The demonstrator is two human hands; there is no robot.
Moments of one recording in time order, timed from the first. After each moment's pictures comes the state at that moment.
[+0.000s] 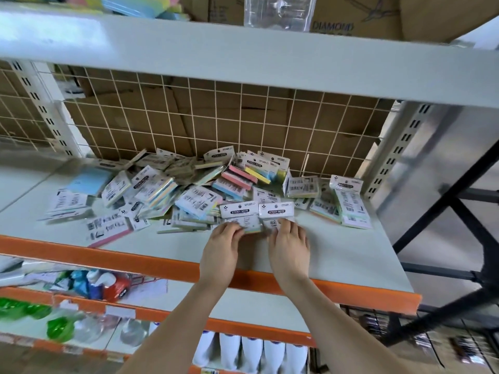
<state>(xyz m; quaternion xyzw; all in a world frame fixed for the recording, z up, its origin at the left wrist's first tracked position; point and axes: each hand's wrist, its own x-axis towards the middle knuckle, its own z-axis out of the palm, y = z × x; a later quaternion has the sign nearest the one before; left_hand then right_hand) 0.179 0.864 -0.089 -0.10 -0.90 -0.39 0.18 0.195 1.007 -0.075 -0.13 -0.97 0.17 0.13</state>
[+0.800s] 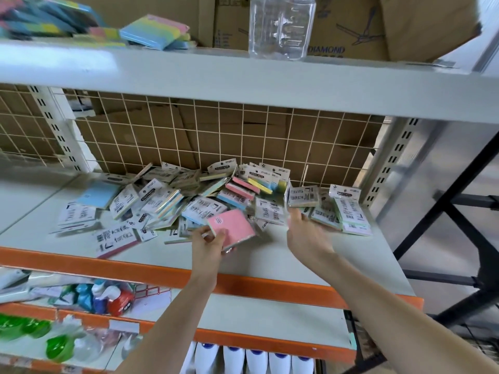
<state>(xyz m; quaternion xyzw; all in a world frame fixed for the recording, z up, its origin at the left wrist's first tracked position) 0.170 0.843 -0.060 0.16 -0.61 -0.78 0.02 0.184 1.038 -0.015 -0.05 -0.99 0.12 0.03</state>
